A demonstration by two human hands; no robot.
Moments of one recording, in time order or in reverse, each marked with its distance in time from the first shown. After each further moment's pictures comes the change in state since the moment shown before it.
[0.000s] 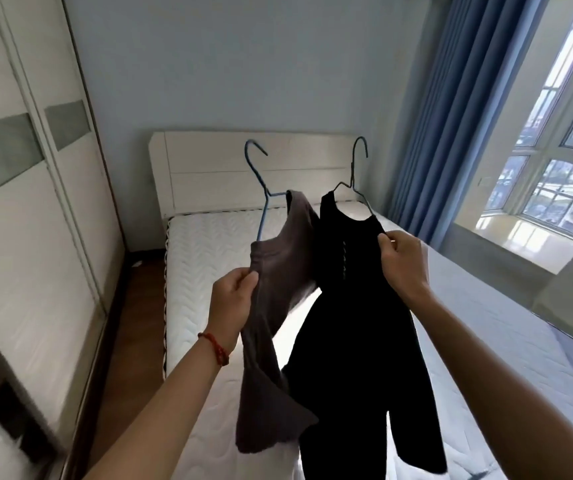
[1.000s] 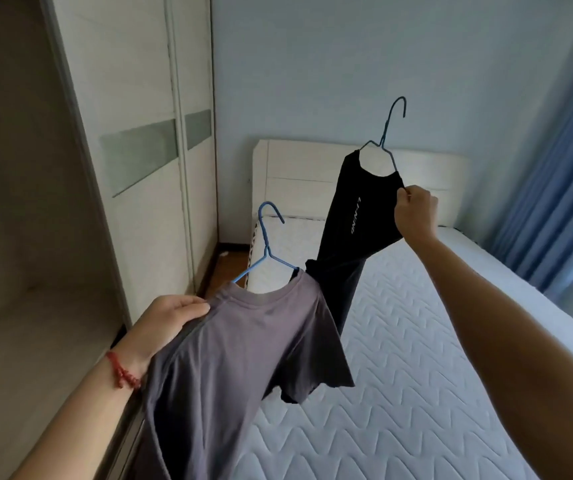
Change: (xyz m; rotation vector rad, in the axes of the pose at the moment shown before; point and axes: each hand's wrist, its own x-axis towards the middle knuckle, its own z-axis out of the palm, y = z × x) left_hand -0.046 -0.006 -0.208 0.127 0.081 -0.236; right_hand 0.072 -0.109 0.121 0.036 -0.064 -0.177
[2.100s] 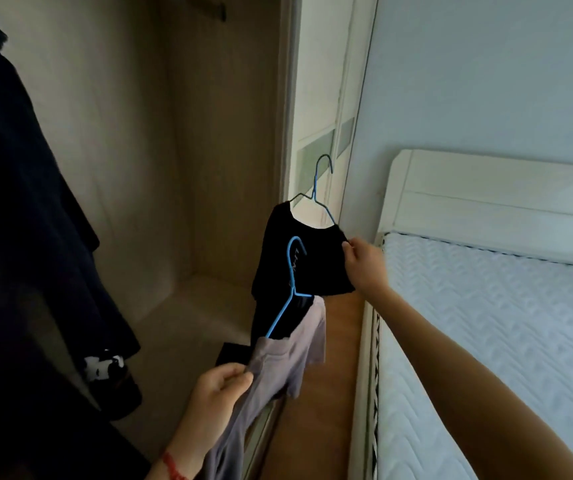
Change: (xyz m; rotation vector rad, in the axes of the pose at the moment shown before) left_hand -0.009 -0.121 -0.236 -0.172 0.324 -0.011; right_hand -0.170 -0.290 0.327 0.216 -0.497 -0.310
